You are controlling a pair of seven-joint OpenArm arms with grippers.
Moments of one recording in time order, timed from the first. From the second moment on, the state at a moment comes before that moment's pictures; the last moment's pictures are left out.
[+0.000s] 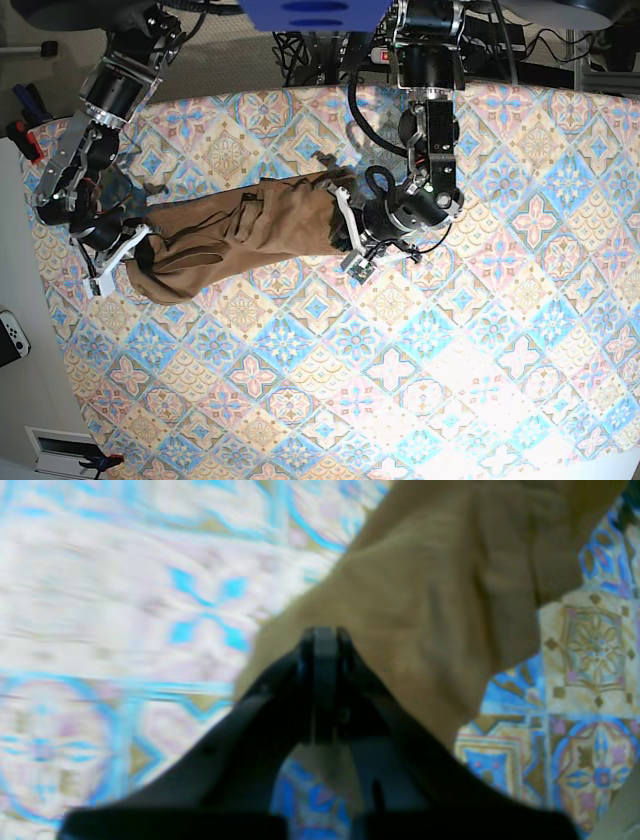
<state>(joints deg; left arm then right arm) -1.3 9.7 -1.1 94.8 -5.0 -40.6 53.5 7.9 11.6 30.5 88.3 27.1 36.4 -67.7</state>
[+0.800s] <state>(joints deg) 2.1 3.4 -0.5 86.4 -5.7 -40.6 47.9 7.5 9.5 12.0 102.2 27.6 27.2 -68.3</state>
